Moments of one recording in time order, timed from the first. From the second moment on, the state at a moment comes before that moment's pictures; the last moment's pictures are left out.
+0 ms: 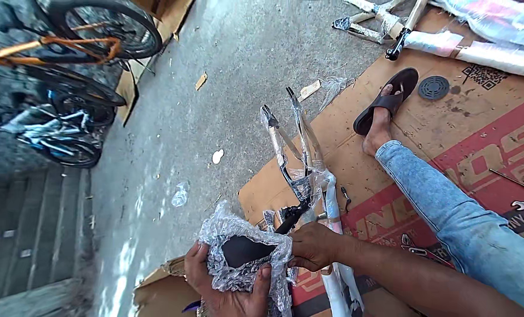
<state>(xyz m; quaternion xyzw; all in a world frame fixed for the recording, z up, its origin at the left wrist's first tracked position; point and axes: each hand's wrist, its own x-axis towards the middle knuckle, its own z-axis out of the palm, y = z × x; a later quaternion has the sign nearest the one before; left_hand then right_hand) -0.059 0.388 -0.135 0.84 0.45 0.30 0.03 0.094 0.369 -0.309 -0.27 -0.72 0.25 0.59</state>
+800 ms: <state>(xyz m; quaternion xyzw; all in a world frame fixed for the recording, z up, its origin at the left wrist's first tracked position) -0.039 0.370 -0.136 0.81 0.51 0.28 0.05 0.076 0.313 -0.306 -0.37 -0.57 0.37 0.63</state>
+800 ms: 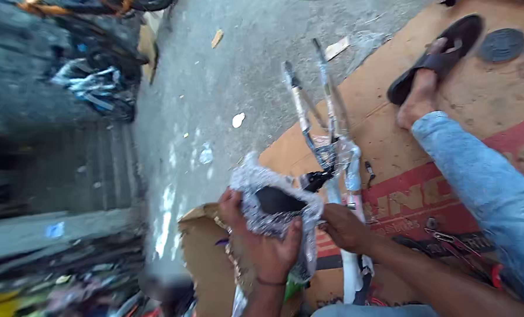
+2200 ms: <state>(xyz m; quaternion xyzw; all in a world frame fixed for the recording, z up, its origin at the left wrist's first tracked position) -0.022 0.363 -0.123 0.79 0.55 0.27 0.00 0.078 0.312 -0.306 -0.41 -0.55 0.36 0.63</state>
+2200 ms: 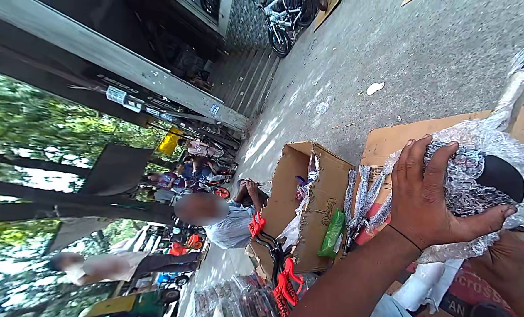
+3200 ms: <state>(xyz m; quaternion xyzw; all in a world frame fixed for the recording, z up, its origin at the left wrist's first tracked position) -0.022 0.363 -0.135 0.80 0.53 0.28 -0.01 0.039 0.258 -0.237 -0.35 -0.08 0.71 0.61</state>
